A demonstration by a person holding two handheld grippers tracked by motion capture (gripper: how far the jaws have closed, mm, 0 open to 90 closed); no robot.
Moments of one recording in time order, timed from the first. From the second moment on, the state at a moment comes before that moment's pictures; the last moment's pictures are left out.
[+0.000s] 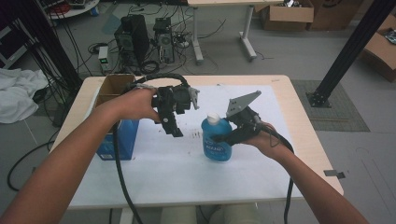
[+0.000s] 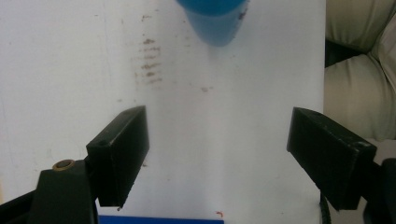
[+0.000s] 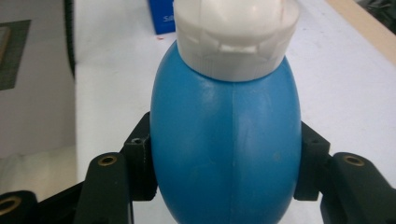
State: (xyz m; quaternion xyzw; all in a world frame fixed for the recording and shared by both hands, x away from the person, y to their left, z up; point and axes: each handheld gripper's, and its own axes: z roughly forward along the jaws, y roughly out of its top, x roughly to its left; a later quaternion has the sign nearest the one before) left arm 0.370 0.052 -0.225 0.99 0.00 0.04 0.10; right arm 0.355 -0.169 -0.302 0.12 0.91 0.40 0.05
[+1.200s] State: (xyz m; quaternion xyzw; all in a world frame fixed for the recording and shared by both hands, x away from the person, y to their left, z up) left arm 0.372 0.051 -0.227 1.00 0.00 0.03 0.09; right arm 0.344 -0.152 -0.336 0.05 0.90 0.43 0.00
